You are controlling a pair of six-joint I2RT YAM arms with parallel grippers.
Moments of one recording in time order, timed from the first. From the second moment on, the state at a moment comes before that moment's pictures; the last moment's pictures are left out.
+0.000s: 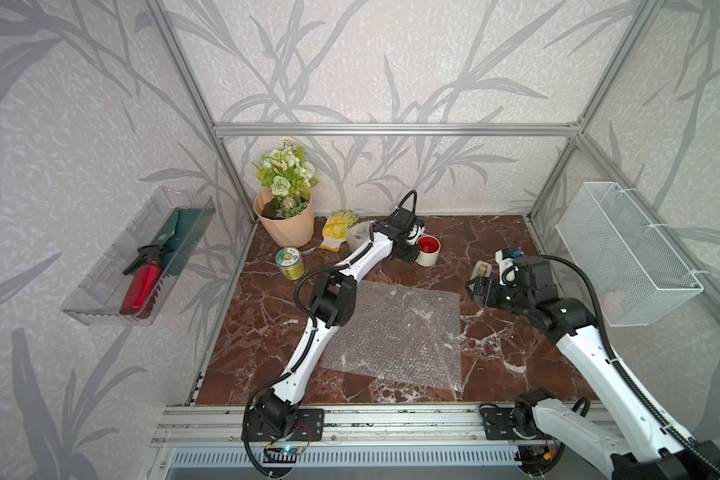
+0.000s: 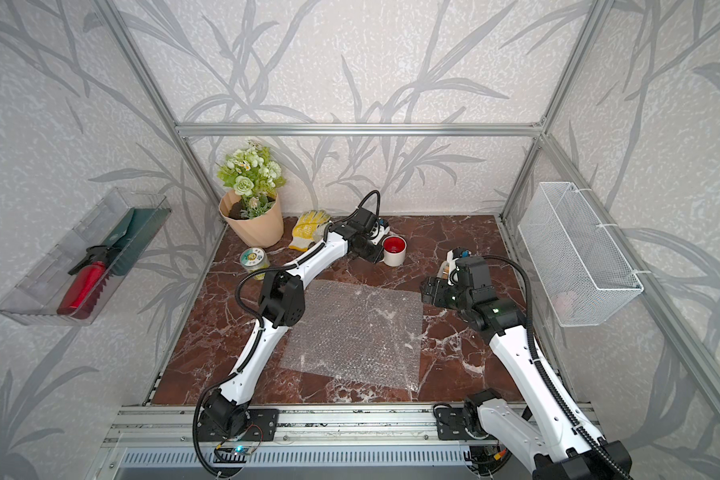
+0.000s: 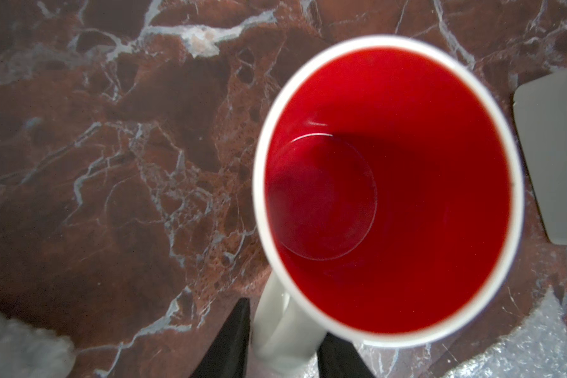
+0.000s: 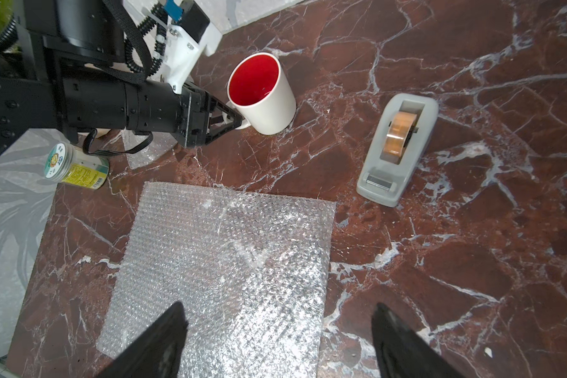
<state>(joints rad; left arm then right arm) -0.57 2.60 2.42 -0.84 0.18 0.00 0.25 0.96 0.92 -0.70 -0.14 0.43</state>
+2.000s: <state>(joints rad) -1.03 1.66 1.15 -0.75 -0.31 -0.71 0.38 0.80 0.67 -0.81 -0.10 0.68</state>
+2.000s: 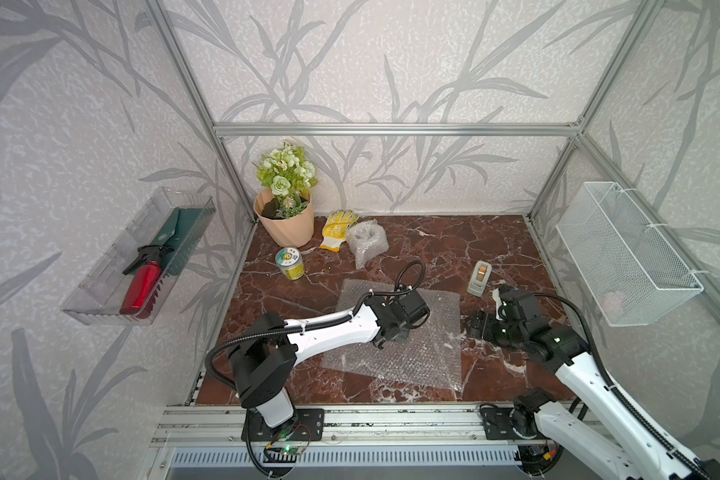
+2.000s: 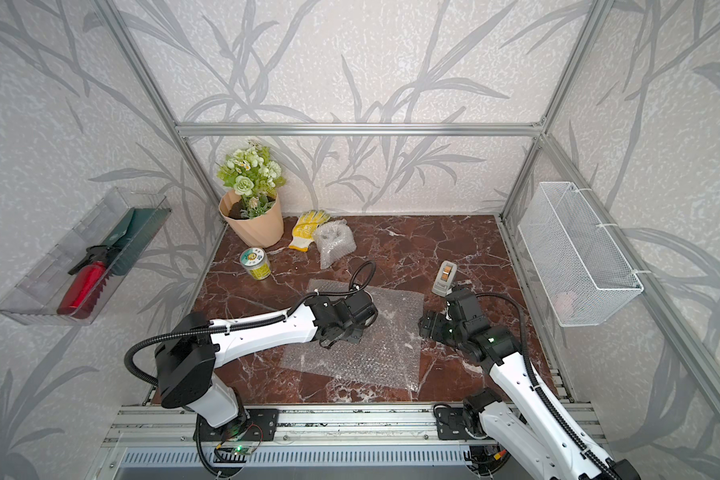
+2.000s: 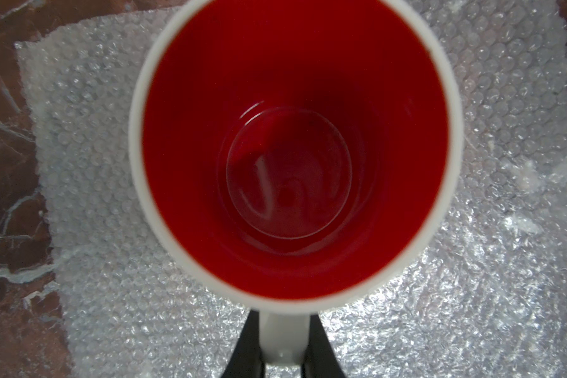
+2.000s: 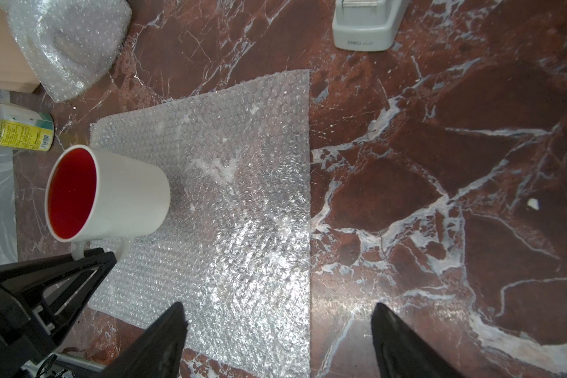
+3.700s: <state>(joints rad) -0.92 1.39 0.96 -0.65 -0.37 -0.82 0.57 1.28 0.57 -0.49 -0.21 0.67</state>
